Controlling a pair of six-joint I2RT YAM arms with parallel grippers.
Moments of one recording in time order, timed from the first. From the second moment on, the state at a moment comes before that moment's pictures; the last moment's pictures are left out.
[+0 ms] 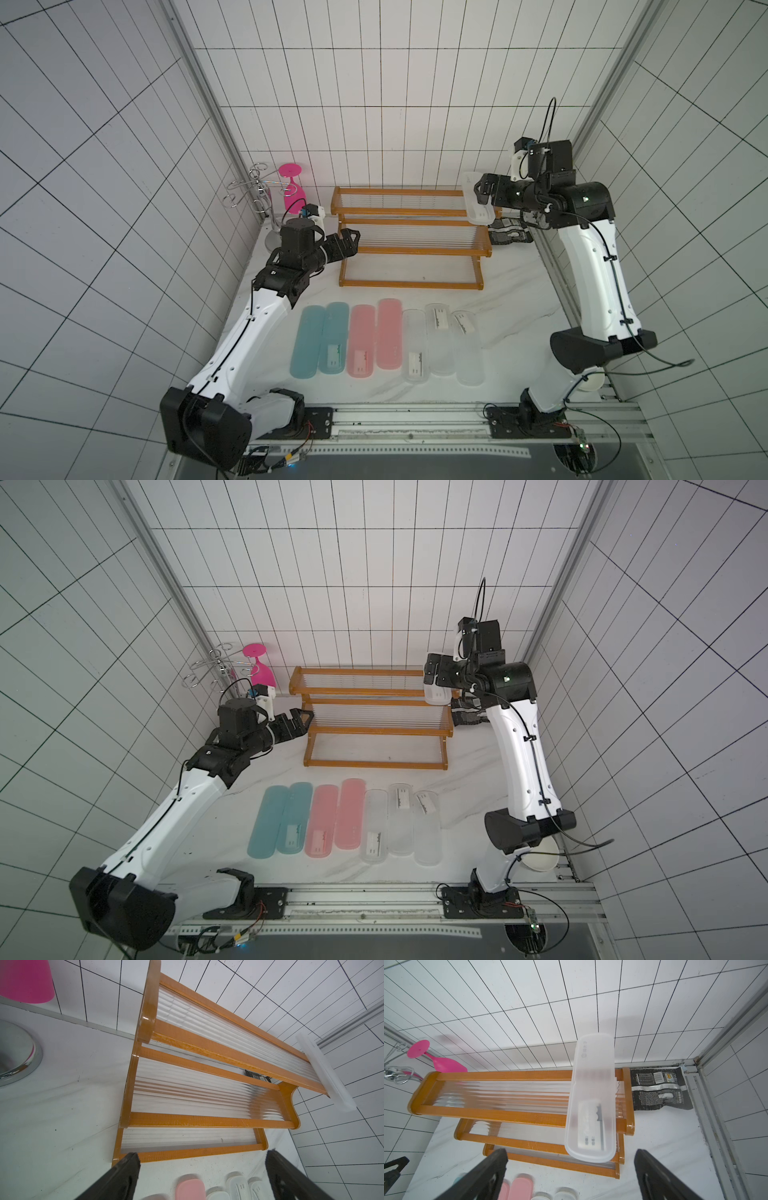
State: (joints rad) left arm -0.24 1.21 1.16 -0.38 0.21 -0.52; right arm 0.35 1.67 2.31 -1.19 0.02 0.26
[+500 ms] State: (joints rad) left arm -0.31 1.15 1.10 -0.43 0.18 -0.60; right arm 0.35 1.16 1.67 -1.12 0.05 0.29
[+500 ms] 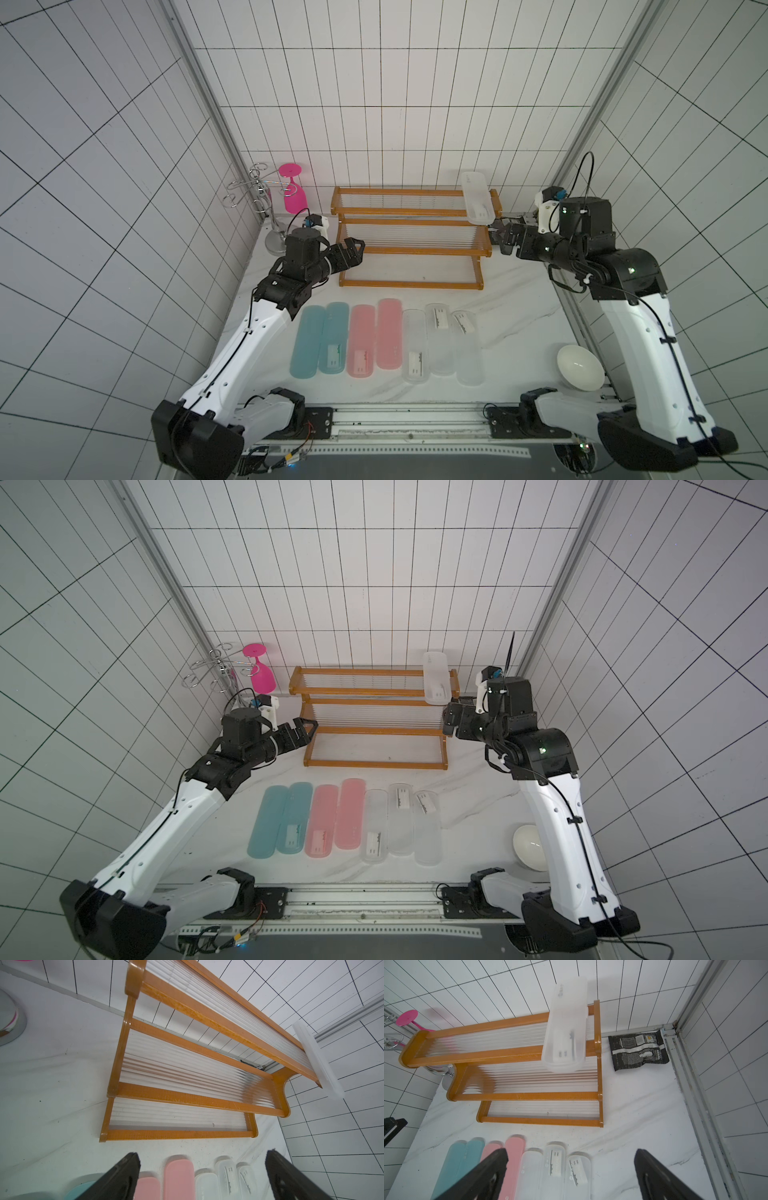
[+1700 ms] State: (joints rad) left arm -0.37 0.93 0.91 -0.52 0.06 -0.69; right arm 0.89 0.93 0.62 -0.87 0.11 0.85
